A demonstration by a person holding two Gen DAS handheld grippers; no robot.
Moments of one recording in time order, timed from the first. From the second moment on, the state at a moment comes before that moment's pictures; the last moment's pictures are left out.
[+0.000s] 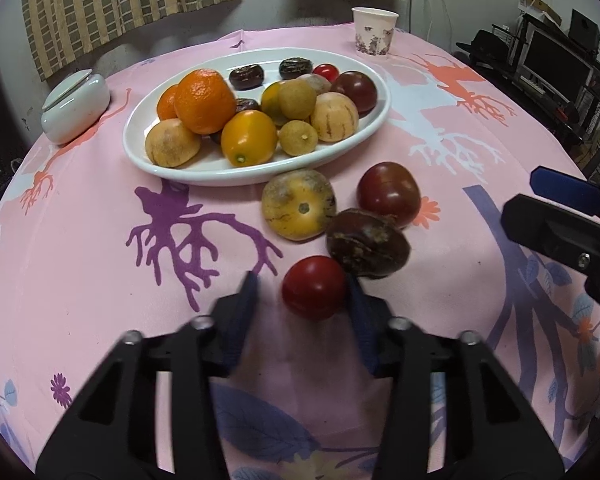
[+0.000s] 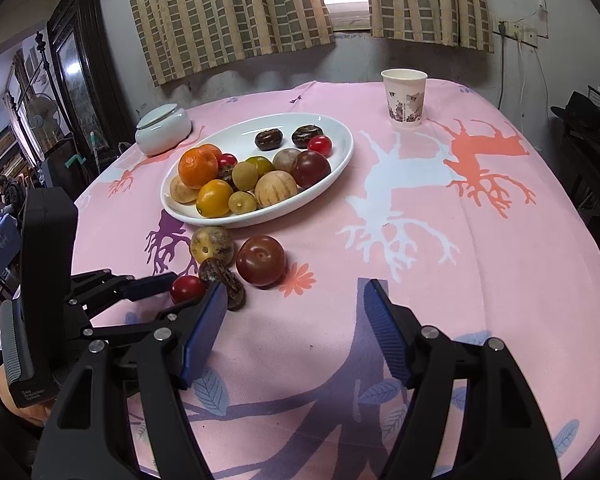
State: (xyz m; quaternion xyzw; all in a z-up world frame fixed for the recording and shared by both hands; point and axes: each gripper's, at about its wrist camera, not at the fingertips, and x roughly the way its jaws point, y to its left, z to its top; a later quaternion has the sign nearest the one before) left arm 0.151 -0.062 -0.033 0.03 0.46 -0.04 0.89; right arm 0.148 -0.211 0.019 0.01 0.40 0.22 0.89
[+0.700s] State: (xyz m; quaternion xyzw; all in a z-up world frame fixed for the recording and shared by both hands) left arm 0.118 -0.010 -0.019 -0.01 0.45 -0.04 0.89; right arm 0.126 -0.137 -0.001 -0.09 0.42 0.28 0.86
